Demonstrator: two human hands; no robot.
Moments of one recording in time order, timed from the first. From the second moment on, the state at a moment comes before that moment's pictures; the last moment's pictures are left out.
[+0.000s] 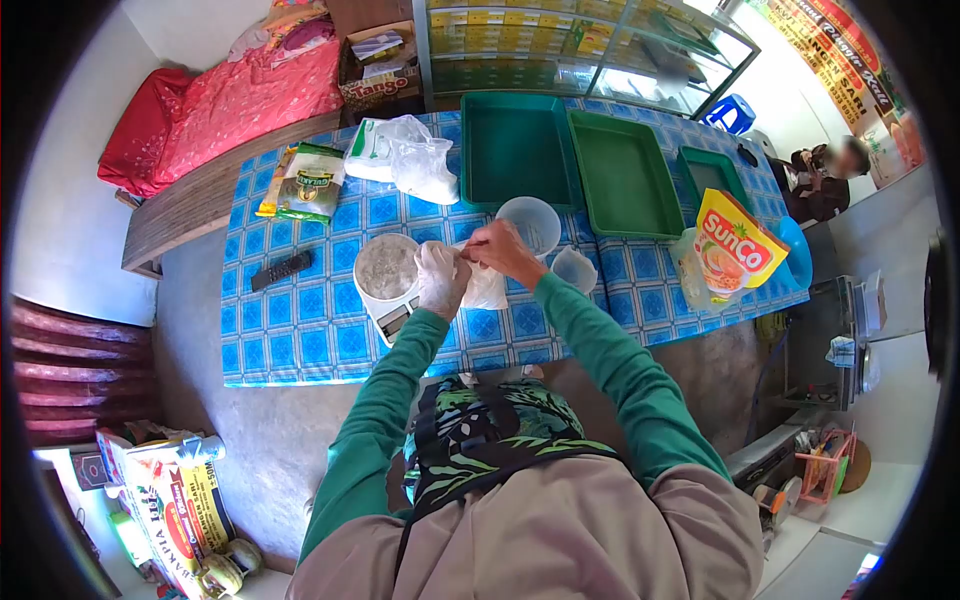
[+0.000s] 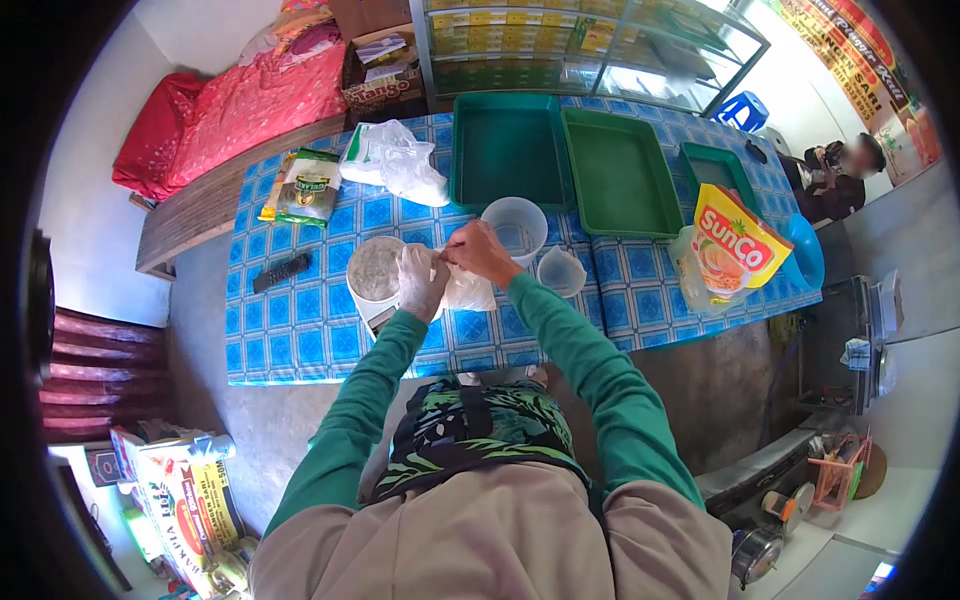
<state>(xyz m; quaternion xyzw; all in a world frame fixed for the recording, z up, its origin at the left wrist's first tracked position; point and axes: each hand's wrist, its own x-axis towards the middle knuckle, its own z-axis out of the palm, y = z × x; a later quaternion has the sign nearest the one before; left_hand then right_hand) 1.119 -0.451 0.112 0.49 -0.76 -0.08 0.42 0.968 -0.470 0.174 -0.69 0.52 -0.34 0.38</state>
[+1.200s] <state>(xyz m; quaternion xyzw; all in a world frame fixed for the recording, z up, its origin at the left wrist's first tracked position) 1.124 -0.441 0.129 0.57 -0.58 -0.35 0.47 0.959 -0.470 0.153 -0.72 0.44 -0.38 0.38</state>
